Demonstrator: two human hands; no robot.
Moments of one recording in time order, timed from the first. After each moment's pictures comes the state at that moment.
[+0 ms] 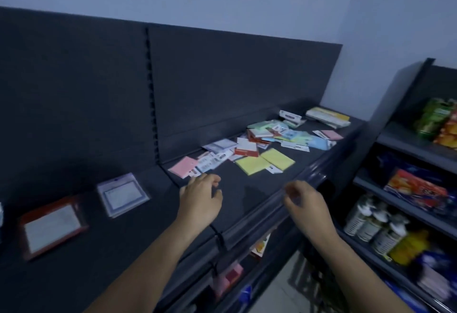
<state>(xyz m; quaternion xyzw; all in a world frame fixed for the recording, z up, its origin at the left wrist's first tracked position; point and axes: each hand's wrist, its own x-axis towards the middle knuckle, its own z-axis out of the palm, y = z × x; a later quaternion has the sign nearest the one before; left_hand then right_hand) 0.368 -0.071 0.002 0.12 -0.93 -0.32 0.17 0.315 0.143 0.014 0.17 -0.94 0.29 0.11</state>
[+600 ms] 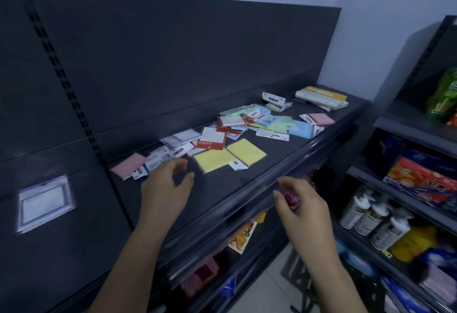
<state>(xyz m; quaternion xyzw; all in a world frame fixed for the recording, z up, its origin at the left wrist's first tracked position) 0.286 0.022 0.001 0.20 -0.85 -0.41 0.26 0.251 0.247 0.007 0.18 -0.88 0.42 0.14</state>
